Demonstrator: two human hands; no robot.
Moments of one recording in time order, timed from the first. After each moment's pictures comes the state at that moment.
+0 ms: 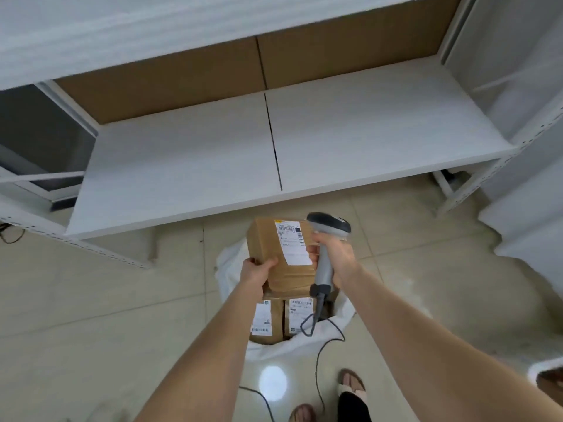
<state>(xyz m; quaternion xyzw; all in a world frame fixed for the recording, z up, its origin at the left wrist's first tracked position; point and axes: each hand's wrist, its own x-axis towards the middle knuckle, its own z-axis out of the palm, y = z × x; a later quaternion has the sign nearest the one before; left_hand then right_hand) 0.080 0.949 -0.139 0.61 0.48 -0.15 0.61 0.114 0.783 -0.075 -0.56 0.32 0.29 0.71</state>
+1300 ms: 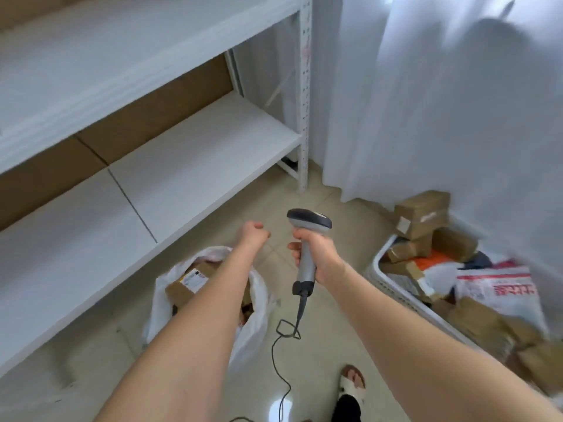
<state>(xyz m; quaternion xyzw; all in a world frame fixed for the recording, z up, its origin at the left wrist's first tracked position) 0.091 0.674 0.000 0.88 0.11 -0.27 0.38 -0.015 0.565 0.033 -0.45 0.42 0.07 0.79</state>
